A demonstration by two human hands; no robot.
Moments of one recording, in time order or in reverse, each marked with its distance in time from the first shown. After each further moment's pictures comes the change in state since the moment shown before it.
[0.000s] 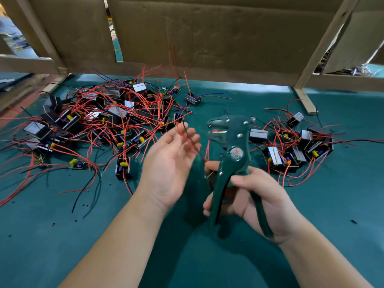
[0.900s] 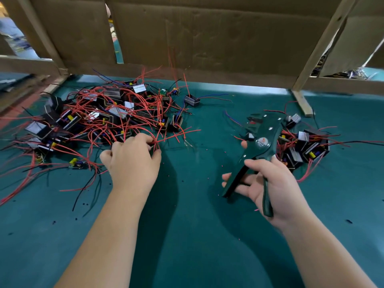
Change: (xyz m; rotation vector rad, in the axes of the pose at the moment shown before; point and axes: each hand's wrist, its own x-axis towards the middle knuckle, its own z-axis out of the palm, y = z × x) left_hand 0.020 0.024 -0.055 1.934 0.495 0.438; right_hand 0.001 -0.007 -0.021 -0.019 0.384 -0.164
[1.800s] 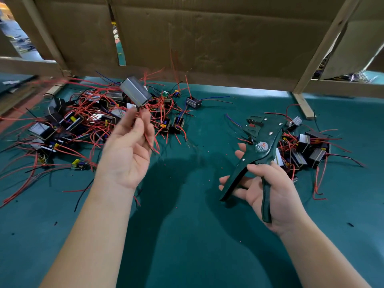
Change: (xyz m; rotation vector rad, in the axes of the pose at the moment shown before) left_hand 0.014 0.009 -0.034 -2.040 -0.227 -0.440; right_hand -0.001 0.003 0.005 0.088 -0.087 -0.007
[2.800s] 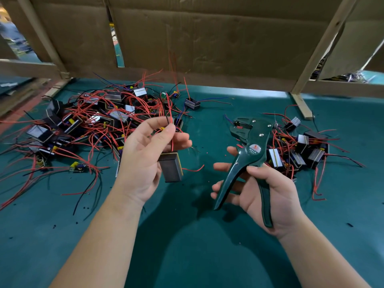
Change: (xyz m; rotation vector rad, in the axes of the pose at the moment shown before) left_hand -0.022 -0.021 0.011 0.468 -0.297 0.131; right_hand -0.001 -0.002 0.004 0.093 -0.176 0.127
